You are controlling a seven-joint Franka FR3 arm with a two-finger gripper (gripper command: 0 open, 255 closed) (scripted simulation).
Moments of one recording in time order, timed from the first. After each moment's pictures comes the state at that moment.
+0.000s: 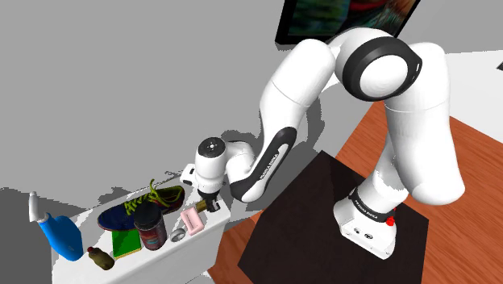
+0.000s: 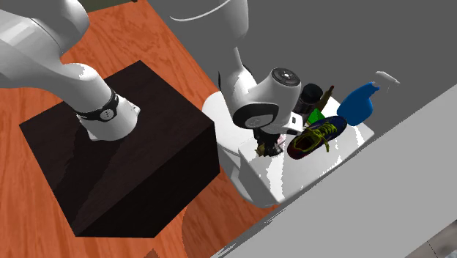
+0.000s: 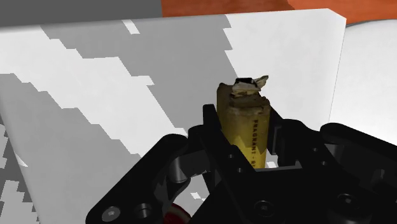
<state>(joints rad) 0.50 0.68 0.11 -2.15 -0.48 2.81 -0.27</state>
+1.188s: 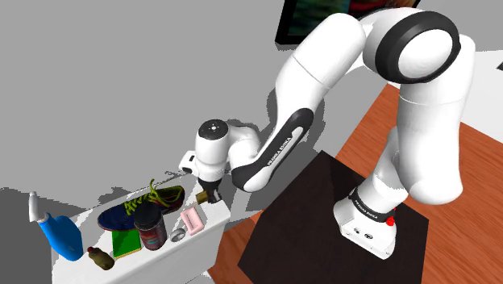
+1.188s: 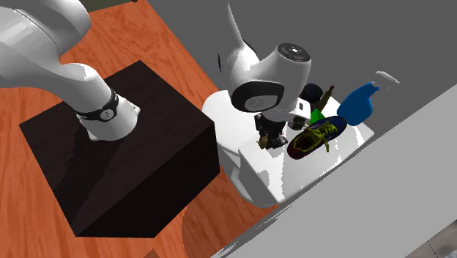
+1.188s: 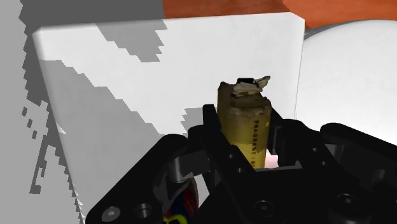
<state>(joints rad) 0.44 0.52 0.19 -2.22 -0.42 2.71 -0.33</state>
